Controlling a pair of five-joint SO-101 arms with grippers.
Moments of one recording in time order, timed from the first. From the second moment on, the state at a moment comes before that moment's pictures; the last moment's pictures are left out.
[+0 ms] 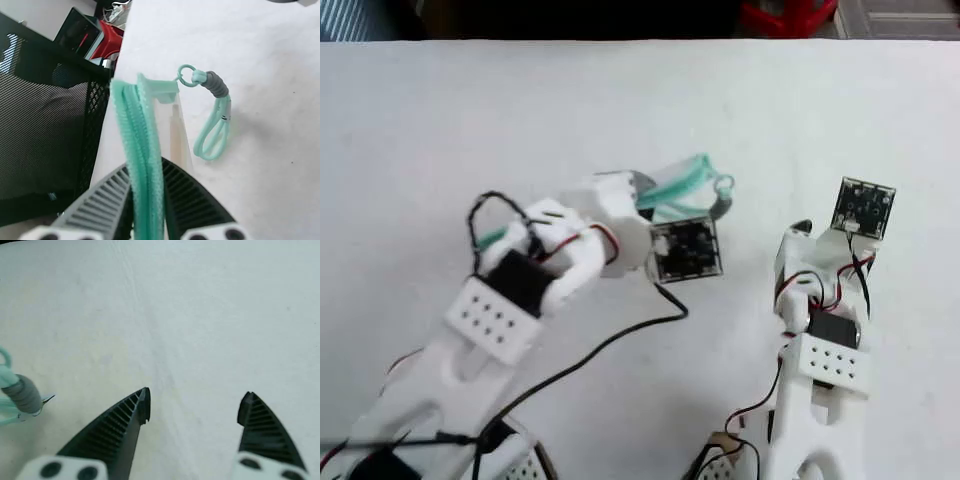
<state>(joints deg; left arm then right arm) 29.5 -34.4 34.4 46.0 -57.5 13.8 -49.6 70.4 21.3 3.0</state>
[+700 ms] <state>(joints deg) 26.3 -1.2 34.8 22.8 -71.7 11.6 -49.6 76.3 10.1 3.0</state>
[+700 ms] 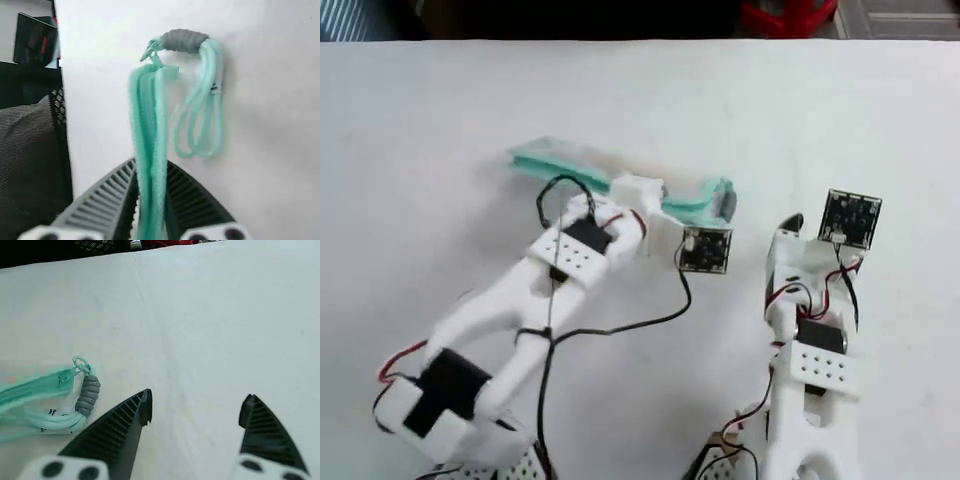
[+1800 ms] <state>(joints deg) 34.3 -32.7 34.7 51.7 -48.5 11.4 -49.6 76.5 10.1 3.0</state>
